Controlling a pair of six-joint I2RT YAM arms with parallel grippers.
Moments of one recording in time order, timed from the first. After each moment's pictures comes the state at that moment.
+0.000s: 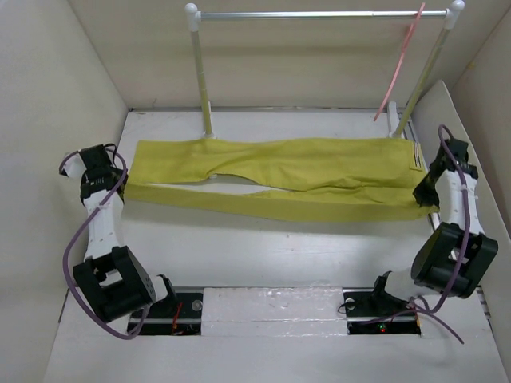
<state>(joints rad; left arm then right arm) 0.41 1.25 0.97 -0.44 -0.19 -0.86 -0.45 1.39 1.12 -0.86 0.23 0.33</state>
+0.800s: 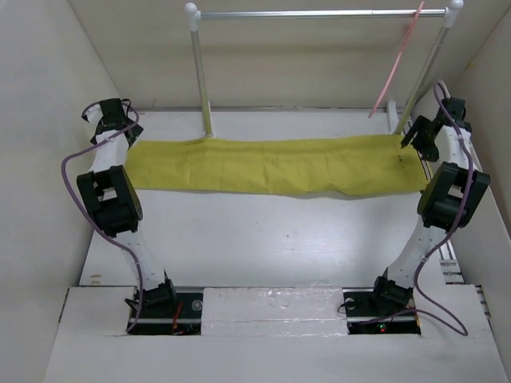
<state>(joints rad) 0.27 2.03 1.71 -0.47 -0.28 -0.68 -0.38 2.13 1.93 -0.70 -0.03 0.24</state>
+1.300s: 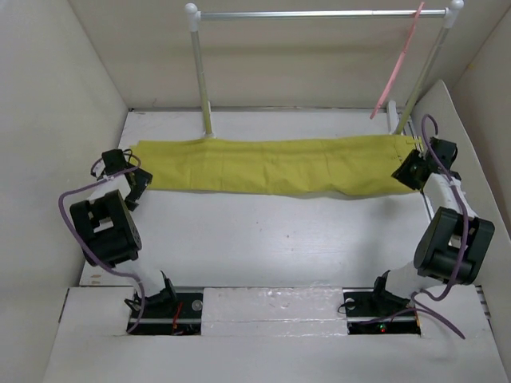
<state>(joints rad) 0.36 1.61 1.00 -0.32 -0.11 -0.74 -0.38 1.53 1.08 -0.33 -0.18 0.30</state>
